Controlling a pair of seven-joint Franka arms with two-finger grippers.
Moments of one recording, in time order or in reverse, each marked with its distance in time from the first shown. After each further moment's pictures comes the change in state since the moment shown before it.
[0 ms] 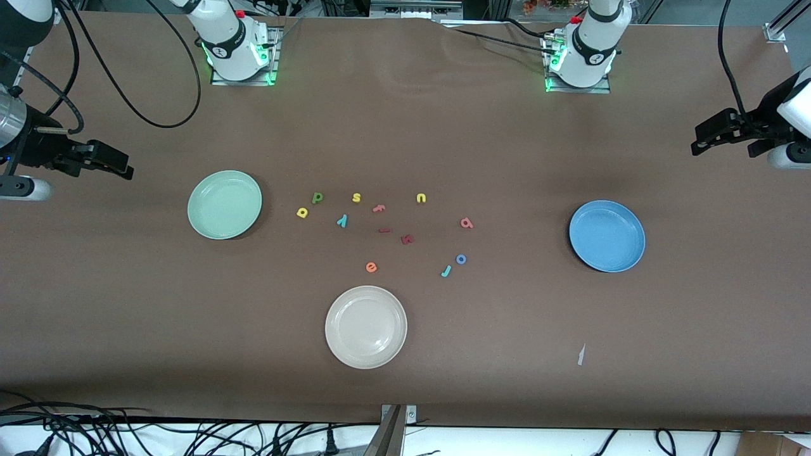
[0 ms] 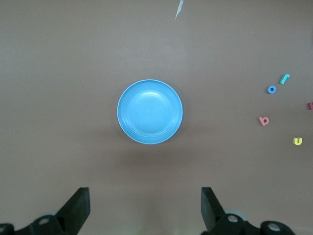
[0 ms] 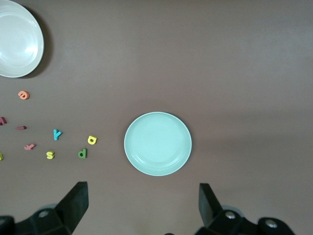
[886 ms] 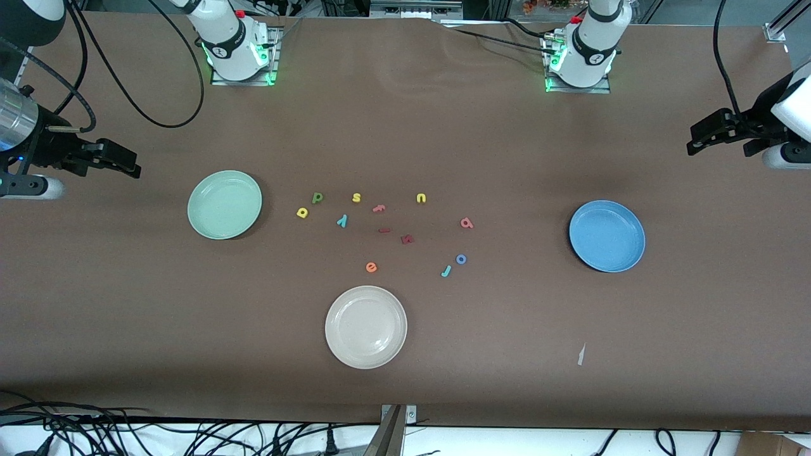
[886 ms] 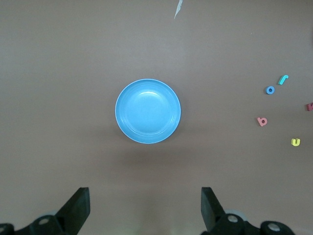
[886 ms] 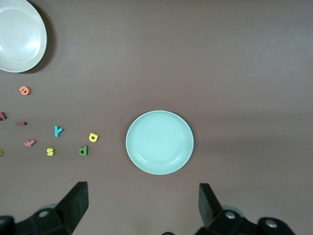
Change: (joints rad) left arm -0.007 0.000 -0.006 0.000 0.000 -0.001 -0.024; right arm 0.020 0.000 0.003 0.000 -0.008 -0.004 0.000
